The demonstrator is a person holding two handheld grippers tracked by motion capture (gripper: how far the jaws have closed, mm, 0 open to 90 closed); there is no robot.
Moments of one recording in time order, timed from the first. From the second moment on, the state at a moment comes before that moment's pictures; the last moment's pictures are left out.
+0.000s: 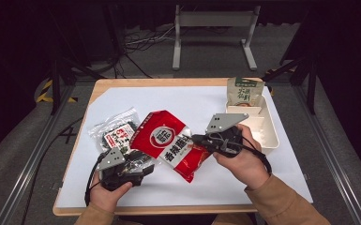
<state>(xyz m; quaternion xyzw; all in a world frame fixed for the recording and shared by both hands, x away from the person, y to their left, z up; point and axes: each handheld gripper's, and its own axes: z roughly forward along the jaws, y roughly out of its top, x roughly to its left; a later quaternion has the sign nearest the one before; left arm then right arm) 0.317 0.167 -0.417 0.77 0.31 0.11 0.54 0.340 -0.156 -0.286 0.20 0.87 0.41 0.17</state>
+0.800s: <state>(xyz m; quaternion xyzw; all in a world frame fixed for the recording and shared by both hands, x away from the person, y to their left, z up) 0.315 0.158 -0.410 0.77 0.28 0.11 0.56 0.328 -0.150 -0.305 0.20 0.86 0.45 0.15</state>
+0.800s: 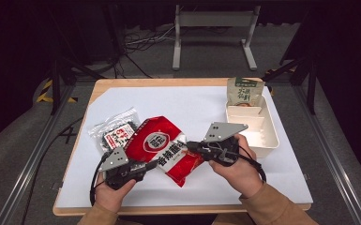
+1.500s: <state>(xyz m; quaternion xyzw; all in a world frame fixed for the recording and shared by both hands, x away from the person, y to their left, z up) 0.300 0.173 -0.380 0.78 0.25 0.16 0.55 0.336 -0.157 -0.328 0.21 0.86 0.44 0.16</state>
